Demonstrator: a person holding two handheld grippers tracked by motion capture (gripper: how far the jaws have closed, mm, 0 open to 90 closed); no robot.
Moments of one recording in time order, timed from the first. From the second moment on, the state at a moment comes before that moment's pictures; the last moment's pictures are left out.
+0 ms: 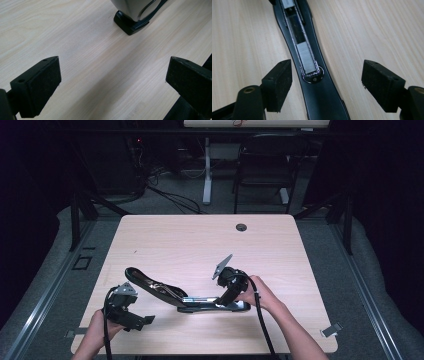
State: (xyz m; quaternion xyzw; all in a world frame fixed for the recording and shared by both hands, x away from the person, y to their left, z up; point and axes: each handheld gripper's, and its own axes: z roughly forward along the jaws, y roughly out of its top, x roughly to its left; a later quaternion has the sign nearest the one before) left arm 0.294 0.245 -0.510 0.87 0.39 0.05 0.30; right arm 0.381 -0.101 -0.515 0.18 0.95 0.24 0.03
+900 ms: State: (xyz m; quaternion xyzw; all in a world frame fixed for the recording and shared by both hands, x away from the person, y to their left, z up) left arm 0.294 0.244 -0.510 0.87 0.39 0.06 0.30; right arm 0.362 -0.131 -0.499 0.30 0.92 0.26 0.07
